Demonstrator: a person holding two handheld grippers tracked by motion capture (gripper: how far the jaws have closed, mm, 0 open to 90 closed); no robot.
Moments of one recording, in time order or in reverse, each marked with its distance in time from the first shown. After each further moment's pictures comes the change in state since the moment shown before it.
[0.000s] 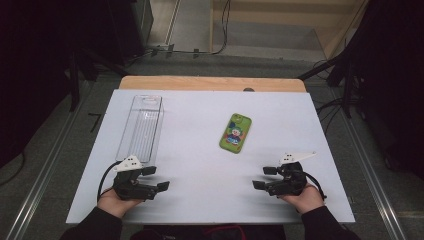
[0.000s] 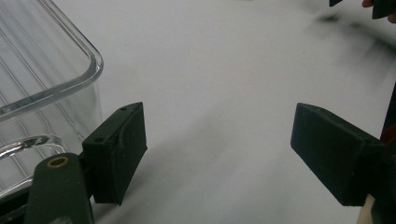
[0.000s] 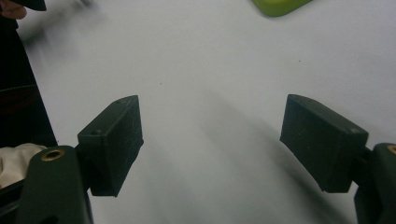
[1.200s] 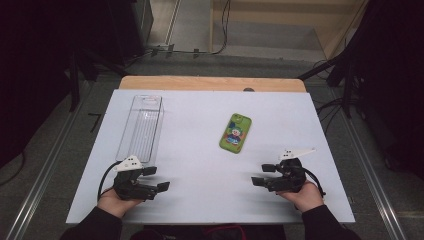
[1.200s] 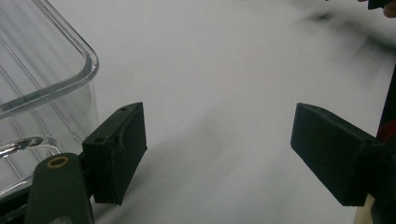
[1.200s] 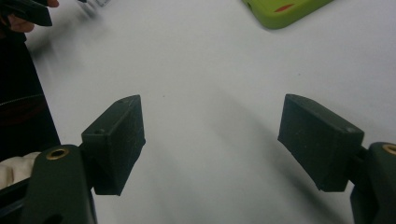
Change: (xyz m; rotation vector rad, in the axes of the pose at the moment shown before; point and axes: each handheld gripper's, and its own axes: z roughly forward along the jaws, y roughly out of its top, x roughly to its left) left arm 0.001 0.000 0.000 0.003 -0.016 0.002; right arm -0.002 0.009 0.000 -0.004 0.016 0.021
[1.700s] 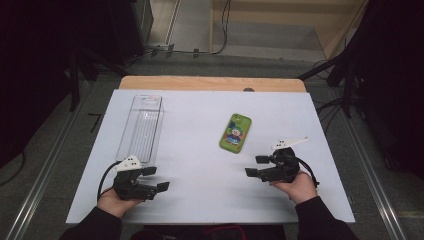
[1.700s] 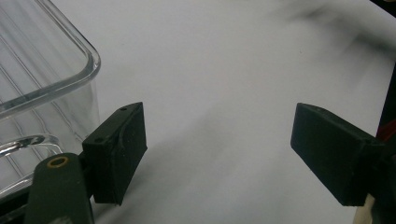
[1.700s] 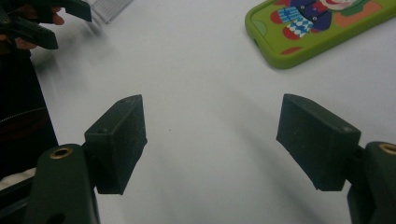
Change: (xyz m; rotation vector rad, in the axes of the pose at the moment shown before) left arm 0.001 0.000 0.000 0.000 0.002 -0.001; right arm 0.005 0.032 0.007 0.007 0.001 -0.020
